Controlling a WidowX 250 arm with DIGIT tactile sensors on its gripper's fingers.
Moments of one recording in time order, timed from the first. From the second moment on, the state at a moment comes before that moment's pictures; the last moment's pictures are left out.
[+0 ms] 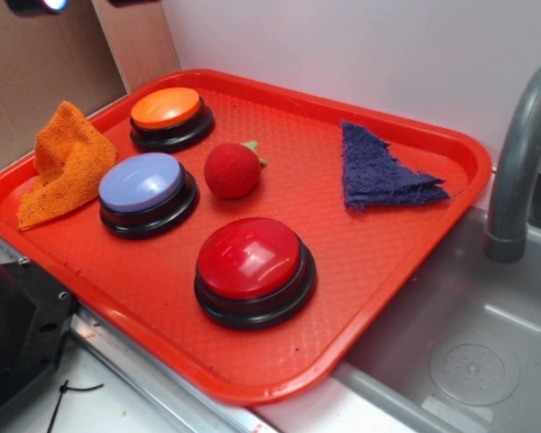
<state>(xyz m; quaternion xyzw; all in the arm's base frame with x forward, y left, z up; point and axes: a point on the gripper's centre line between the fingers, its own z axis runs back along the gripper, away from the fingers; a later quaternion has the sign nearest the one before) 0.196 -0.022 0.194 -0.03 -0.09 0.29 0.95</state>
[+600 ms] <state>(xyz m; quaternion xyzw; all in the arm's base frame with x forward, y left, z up) 0.271 -0.057 0.131 -0.06 -0.14 0.42 0.90</state>
